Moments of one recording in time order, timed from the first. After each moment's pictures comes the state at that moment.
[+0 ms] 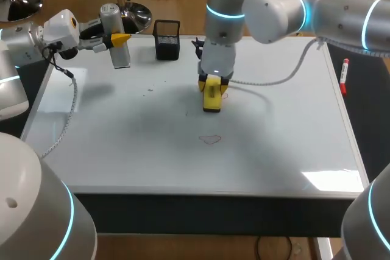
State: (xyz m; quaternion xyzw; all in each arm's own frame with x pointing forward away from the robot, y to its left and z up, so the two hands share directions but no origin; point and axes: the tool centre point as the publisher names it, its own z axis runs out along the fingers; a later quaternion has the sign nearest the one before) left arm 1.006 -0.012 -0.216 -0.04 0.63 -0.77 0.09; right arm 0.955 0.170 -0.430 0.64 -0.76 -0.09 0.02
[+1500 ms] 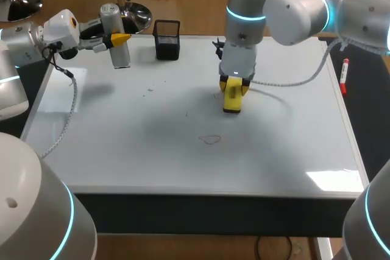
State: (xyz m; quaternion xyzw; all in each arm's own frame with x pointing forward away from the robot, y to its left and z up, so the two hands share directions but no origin) left arm 1.006 -0.012 -0.216 -0.04 0.63 -0.77 0.09; right arm 0.950 0.115 -0.415 0.62 -0.78 -0.05 0.01
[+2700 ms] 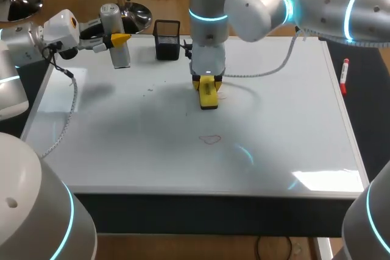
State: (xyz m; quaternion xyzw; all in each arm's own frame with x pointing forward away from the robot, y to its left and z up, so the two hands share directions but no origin) left arm 1.006 -0.012 -0.216 -0.04 0.63 -0.77 0.09; right arm 0.969 0.183 -0.433 0.69 -0.73 -0.03 0.03
